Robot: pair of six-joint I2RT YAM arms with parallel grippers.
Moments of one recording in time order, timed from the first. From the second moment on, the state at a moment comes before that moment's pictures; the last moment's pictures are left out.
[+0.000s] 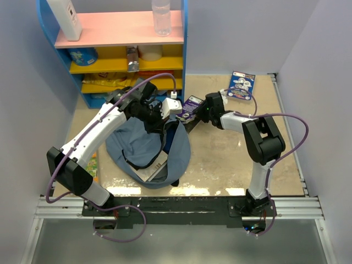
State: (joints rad) left arm -0.56 1.54 1.58 -1.11 0.52 0.59; right arm 0.39 1.95 1.14 0.14 0.07 1.06
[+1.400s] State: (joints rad) left arm -0.50 1.59 1.75 -1.12 0.41 0.53; right arm 0.58 1.03 0.82 -0.19 -0.09 1.03
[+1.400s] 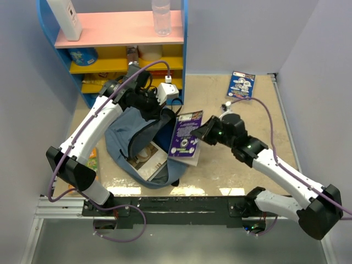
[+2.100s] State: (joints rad) left arm -0.50 1.59 1.77 -1.16 0.45 0.53; right arm 0.97 1.60 1.10 -0.11 -0.04 1.05
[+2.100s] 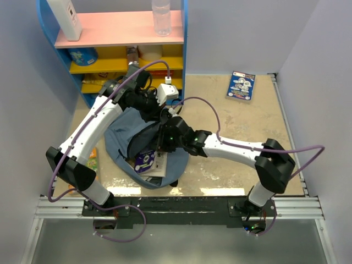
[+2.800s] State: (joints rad) left arm -0.49 1.59 1.80 -1.20 0.47 0.53; right arm 0.99 1.63 1.07 -0.22 0.21 0.85
